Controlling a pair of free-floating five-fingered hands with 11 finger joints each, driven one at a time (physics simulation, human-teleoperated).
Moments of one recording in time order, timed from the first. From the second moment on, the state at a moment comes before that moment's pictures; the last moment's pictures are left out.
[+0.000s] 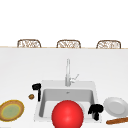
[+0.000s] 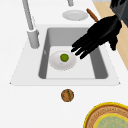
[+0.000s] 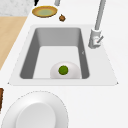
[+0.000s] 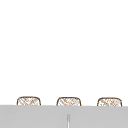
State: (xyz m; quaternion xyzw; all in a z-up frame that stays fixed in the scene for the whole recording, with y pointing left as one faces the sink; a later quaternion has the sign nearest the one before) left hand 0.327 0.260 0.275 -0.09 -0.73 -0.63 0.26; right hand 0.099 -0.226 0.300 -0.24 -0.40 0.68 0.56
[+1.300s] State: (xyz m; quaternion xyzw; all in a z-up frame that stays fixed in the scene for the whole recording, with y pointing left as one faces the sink) left hand 0.320 0.174 0.221 -0.12 -0.74 -0.62 0.23; right hand 0.099 -0.226 0.300 -0.24 -0.40 0.68 0.56
